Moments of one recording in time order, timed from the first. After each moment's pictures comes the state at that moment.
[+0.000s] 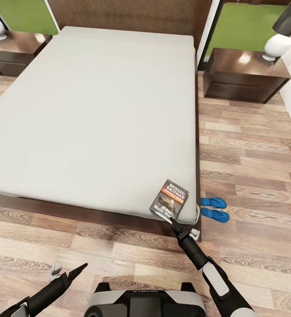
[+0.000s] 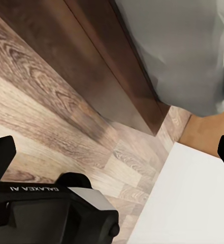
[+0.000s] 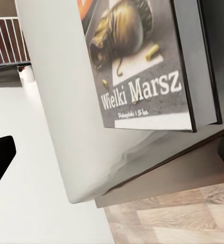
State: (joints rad) left arm -0.56 0.30 0.28 -0.02 0.39 0.07 -1.23; right arm -0.47 0.03 -0.03 -0.66 -1.01 0.23 0.83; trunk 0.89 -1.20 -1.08
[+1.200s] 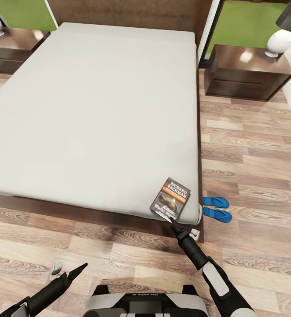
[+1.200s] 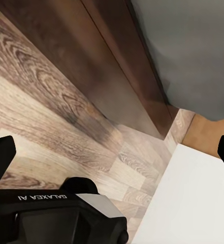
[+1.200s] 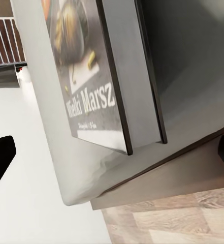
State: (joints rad) left arm -0.56 0.30 0.28 -0.02 0.39 0.08 -1.23; right arm -0.47 0.03 -0.03 -0.66 -1.01 0.23 0.83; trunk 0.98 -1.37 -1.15
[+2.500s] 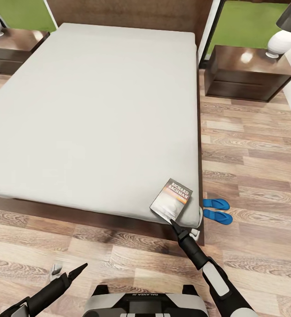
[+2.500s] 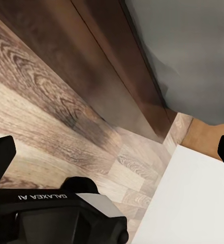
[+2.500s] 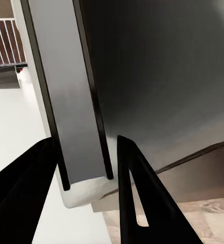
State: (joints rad) left arm -0.56 0.30 0.28 -0.02 0.39 0.08 -1.23; right arm -0.47 0.03 -0.03 -0.66 -1.01 0.23 0.83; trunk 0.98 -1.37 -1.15
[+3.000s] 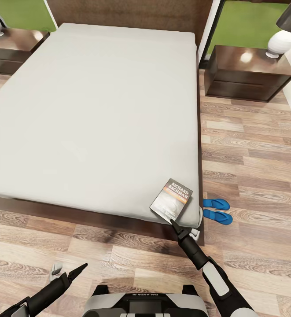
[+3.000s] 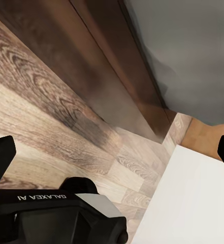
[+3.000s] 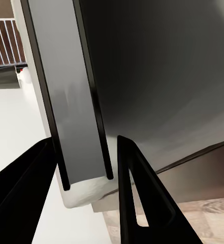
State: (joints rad) left arm -0.56 0.30 0.28 -0.02 0.39 0.08 -1.24; right arm -0.47 0.03 -0.03 -0.66 -1.01 0.23 0.83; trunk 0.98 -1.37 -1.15
